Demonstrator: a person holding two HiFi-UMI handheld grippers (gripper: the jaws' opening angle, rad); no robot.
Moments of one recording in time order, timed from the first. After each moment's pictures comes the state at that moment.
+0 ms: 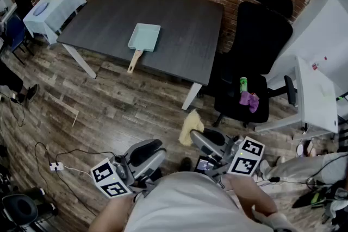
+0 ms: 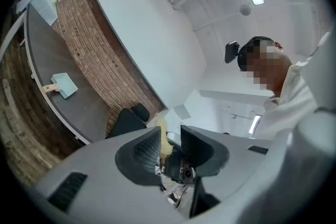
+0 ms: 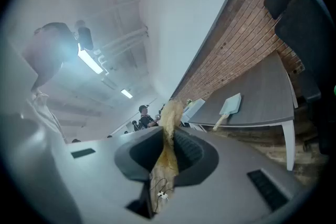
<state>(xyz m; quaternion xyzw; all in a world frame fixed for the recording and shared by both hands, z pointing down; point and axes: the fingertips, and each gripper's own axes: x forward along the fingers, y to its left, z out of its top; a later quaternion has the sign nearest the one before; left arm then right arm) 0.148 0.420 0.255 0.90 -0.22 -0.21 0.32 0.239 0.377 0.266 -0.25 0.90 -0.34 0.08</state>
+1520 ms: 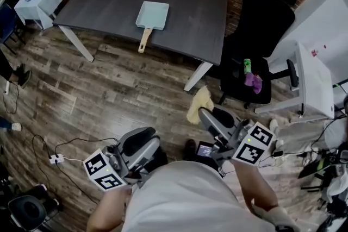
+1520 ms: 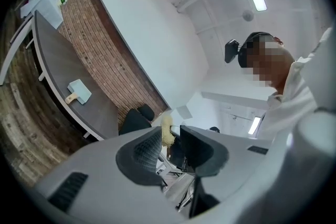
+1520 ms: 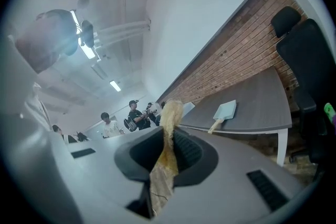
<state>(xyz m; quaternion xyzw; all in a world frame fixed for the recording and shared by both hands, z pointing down) 0.046 0.428 0.279 0.89 -0.22 -0.20 0.33 0.171 0.368 0.269 -0.33 0.90 -0.28 0.05</state>
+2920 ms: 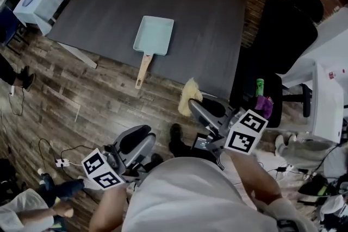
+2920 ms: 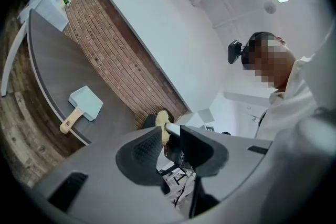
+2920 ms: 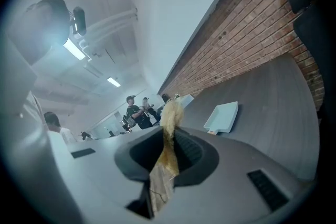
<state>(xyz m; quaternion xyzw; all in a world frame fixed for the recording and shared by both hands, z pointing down) 0.062 0.222 0.302 0.87 -0.29 -0.17 0.35 0.170 0.139 0.312 -0.27 0.91 -0.32 0.01</state>
